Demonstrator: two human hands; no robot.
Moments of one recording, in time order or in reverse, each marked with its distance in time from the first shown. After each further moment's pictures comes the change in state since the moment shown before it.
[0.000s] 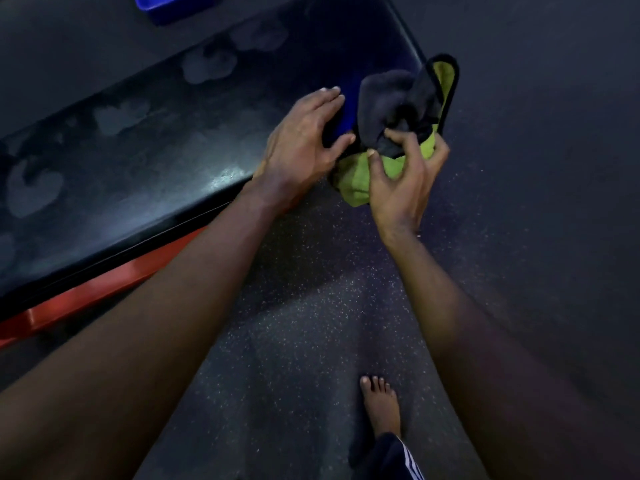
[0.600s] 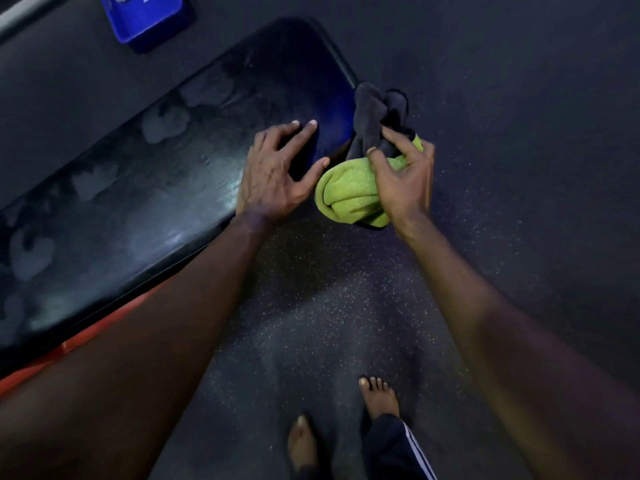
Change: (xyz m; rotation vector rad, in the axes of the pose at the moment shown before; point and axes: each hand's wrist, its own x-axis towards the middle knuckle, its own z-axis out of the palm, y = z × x) left_hand 0.032 0.024 0.018 0.110 0.033 -0.028; right_hand 0.091 0.012 -0.051 0.127 -0.214 0.326
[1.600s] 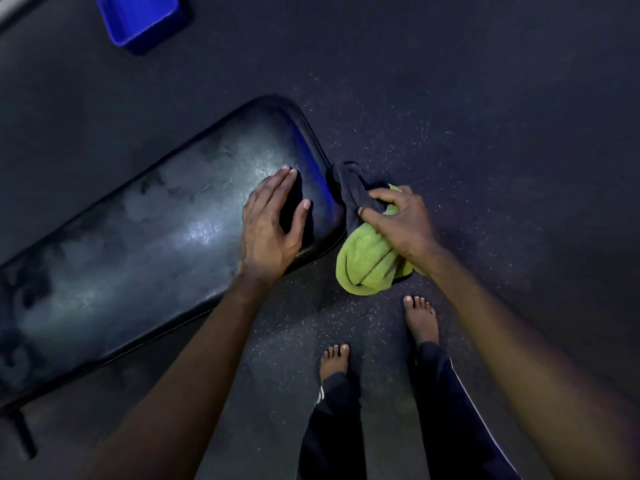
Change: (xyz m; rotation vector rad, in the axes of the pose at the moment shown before) left_hand 0.078 0.030 0.018 -0.162 0.019 -0.266; right_hand 0.123 -0.027 -0.040 -0.241 -0.502 0.191
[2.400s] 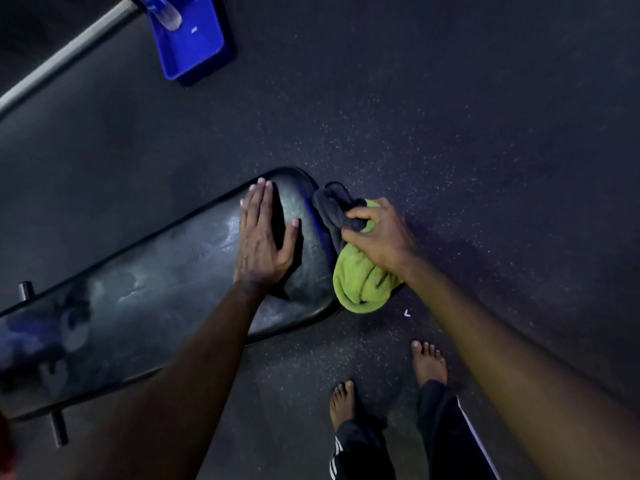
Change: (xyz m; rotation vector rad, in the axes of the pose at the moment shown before) left_hand 0.080 -0.016 -0.007 0.158 -0.037 -0.074; right_hand 0.084 -0.067 -0.015 -0.179 -0.199 -0.134
